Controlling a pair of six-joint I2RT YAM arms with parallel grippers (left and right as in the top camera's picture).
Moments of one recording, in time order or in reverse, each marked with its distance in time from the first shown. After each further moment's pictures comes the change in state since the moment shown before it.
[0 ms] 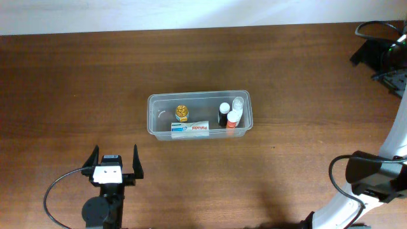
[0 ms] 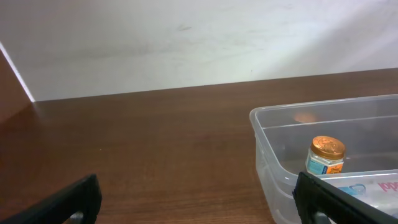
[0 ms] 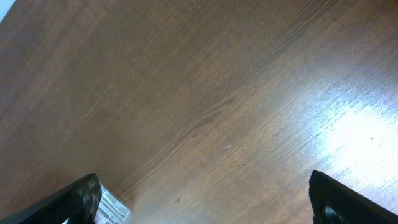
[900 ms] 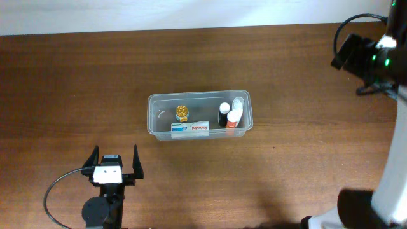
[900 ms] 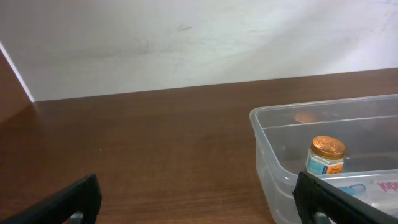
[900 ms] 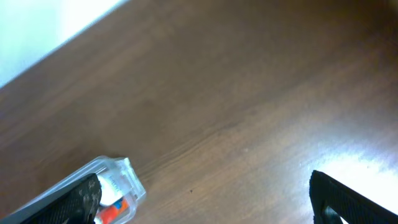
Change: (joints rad) left arm 0.000 0.000 0.000 0.000 0.000 0.000; right arm 0.268 -0.278 -0.005 0.000 0.122 0.000
